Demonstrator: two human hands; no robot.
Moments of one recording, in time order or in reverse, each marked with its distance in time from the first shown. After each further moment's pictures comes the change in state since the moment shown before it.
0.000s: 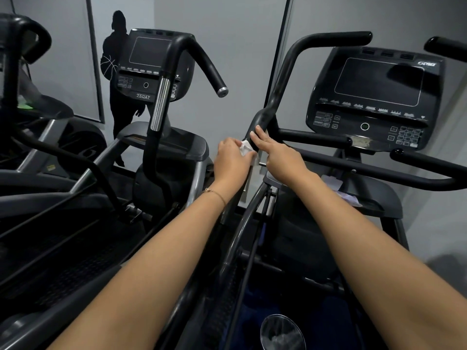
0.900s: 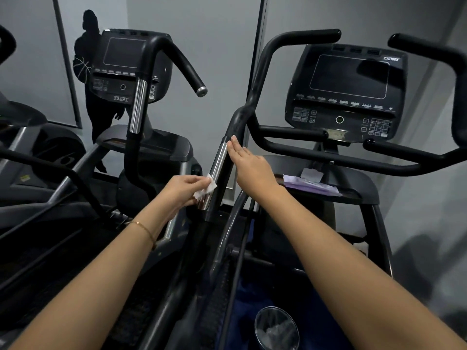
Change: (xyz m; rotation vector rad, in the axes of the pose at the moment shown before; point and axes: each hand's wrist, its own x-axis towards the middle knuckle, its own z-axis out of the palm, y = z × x) left_hand -0.019 -0.074 -0.039 -0.386 -0.421 -0.360; right_hand -0.028 -0.030 0.019 -0.127 0.029 -0.018
